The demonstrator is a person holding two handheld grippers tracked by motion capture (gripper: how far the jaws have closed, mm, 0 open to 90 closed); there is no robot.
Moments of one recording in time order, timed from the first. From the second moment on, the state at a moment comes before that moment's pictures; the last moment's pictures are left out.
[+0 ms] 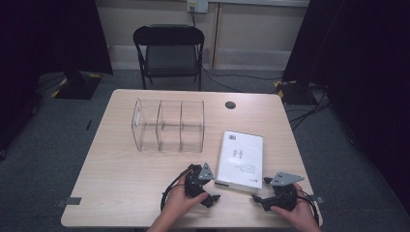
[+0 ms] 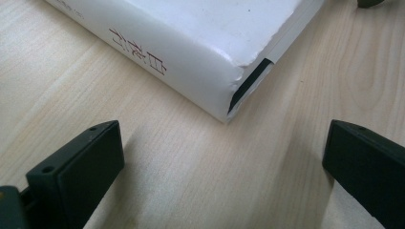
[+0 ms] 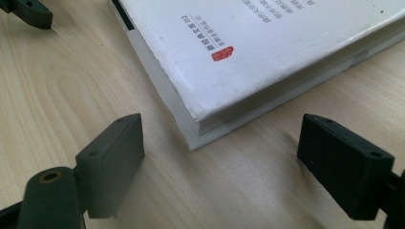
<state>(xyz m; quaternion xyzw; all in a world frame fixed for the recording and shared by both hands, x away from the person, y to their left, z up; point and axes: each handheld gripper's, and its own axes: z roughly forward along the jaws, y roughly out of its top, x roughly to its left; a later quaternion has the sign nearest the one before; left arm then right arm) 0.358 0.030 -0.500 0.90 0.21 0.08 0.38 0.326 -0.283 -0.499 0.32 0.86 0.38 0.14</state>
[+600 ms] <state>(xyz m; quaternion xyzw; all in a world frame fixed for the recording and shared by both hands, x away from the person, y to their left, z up) 0.370 0.002 -0.497 0.91 0.21 0.08 0.36 0.327 -0.275 -0.495 0.33 0.85 0.38 0.15</state>
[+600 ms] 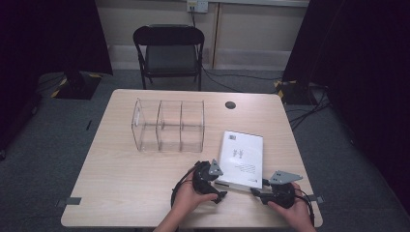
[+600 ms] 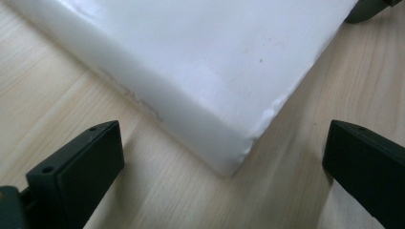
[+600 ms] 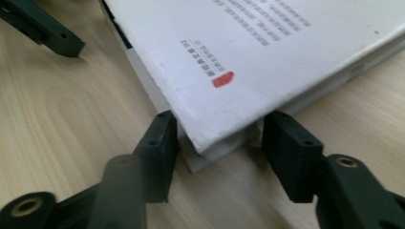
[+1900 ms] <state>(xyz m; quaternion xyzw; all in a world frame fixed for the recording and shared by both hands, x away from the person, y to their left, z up) 0.383 -0.049 -0.450 0.94 0.10 0.15 0.29 0.323 -0.280 -0.469 0.32 0.83 0.43 0.16</state>
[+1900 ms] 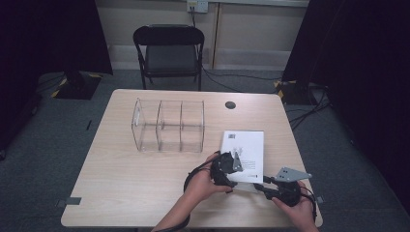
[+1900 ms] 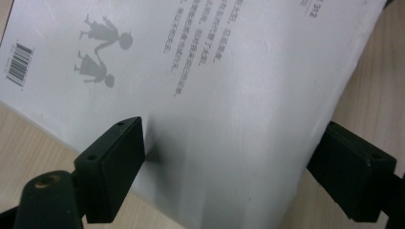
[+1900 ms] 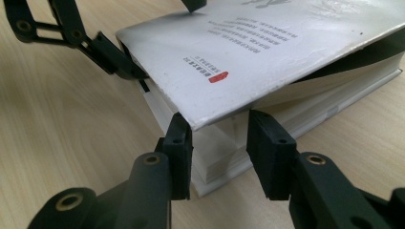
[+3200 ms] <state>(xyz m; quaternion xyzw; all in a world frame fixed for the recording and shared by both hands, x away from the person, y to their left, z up) 0.382 -0.057 -0.449 0.93 0.07 0.19 0.31 0.334 -0.278 -0.469 0.33 0.83 0.42 0.17</state>
